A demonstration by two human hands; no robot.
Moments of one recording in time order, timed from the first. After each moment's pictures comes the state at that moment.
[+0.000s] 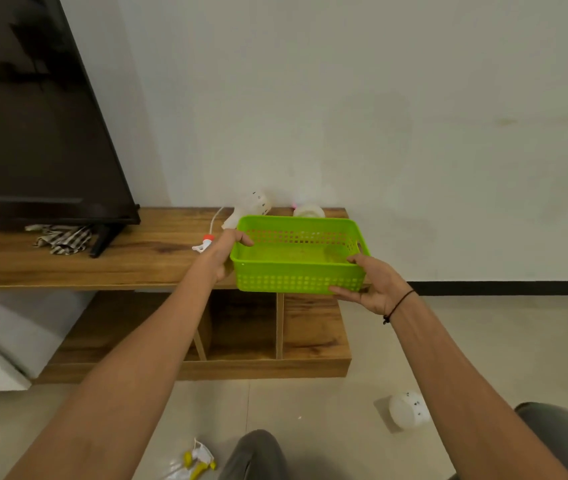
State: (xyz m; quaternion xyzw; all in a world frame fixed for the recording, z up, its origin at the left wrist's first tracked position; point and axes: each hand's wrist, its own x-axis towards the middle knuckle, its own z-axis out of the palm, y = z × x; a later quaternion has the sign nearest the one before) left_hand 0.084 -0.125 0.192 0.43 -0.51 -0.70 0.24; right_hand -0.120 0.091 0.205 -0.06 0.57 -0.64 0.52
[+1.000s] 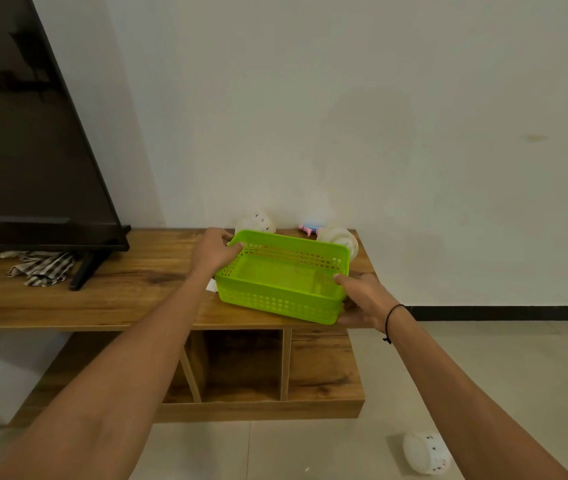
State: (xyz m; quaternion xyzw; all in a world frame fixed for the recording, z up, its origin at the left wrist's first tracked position) left_hand 0.054 -0.246 0.174 0.52 -0.76 -0.28 0.26; right_hand -0.153 -0.003 0.175 -0.20 0.76 -0.47 0.40
